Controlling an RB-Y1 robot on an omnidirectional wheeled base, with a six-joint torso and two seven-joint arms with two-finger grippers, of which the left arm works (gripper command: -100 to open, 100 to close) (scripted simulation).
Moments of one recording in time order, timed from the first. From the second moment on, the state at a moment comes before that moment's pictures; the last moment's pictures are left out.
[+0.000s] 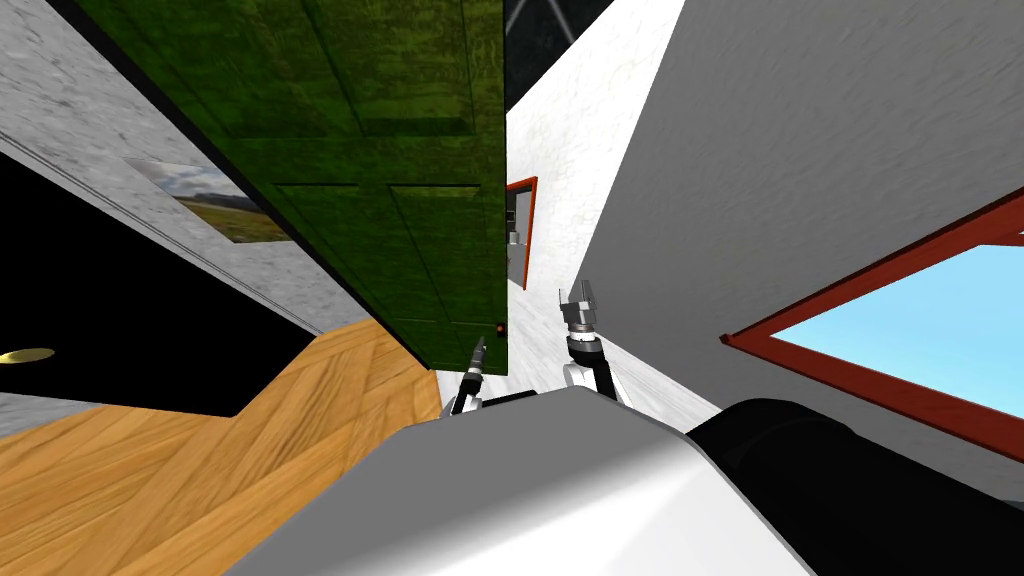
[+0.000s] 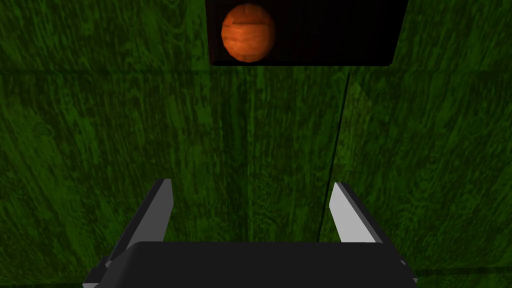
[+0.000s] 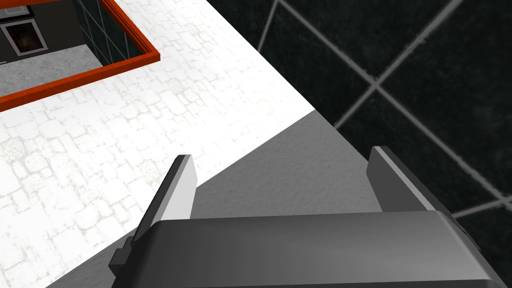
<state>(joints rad) -0.05 0.01 -0.35 -0.75 0.19 -0.77 -0.16</state>
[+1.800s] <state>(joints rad) -0.07 0.02 -0.29 -0.73 0.21 -0.78 -0.17</state>
